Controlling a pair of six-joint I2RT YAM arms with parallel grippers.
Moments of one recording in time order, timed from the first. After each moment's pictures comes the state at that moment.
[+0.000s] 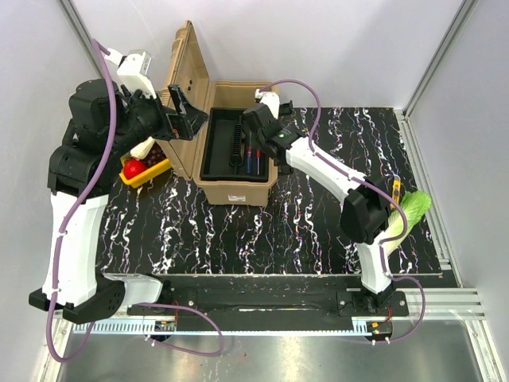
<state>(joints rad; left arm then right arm) -0.33 1.28 2.02 -0.96 0.21 -0.29 0.72 2.06 1.94 -0.51 0.47 0.46</state>
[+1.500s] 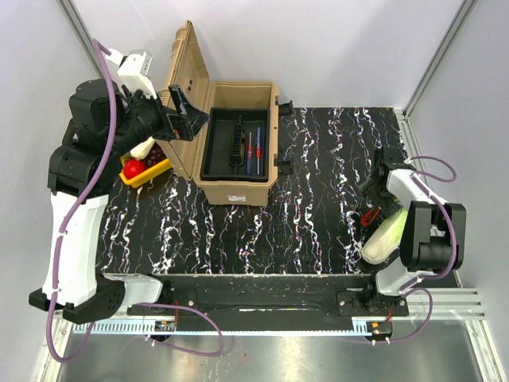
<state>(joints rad) -0.33 1.28 2.02 -0.96 0.23 -0.29 -0.08 1.57 1.00 -0.68 0.34 0.85</state>
